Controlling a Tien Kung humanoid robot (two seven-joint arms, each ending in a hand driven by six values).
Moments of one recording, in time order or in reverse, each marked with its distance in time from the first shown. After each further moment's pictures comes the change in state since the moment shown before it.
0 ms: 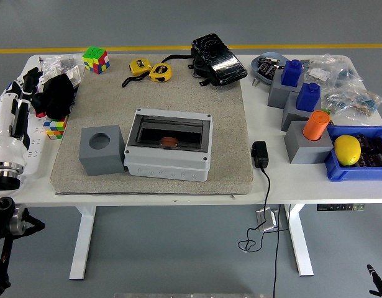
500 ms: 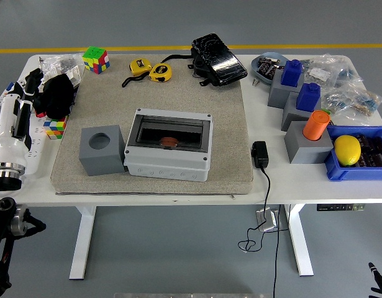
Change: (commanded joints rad) left arm -0.002 0.002 0.012 0.002 -0.001 0.005 -0.002; right arm -0.005 0.005 0.122 0.000 -0.127 0.005 0.039
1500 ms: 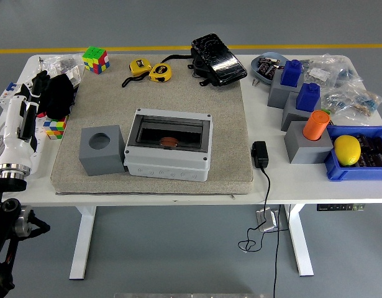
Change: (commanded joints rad) left arm 0.002 -0.005 0.026 -0.001 -0.009 0.003 0.001; right arm -0.133 0.025 0.287 0.000 -0.233 0.017 -0.031
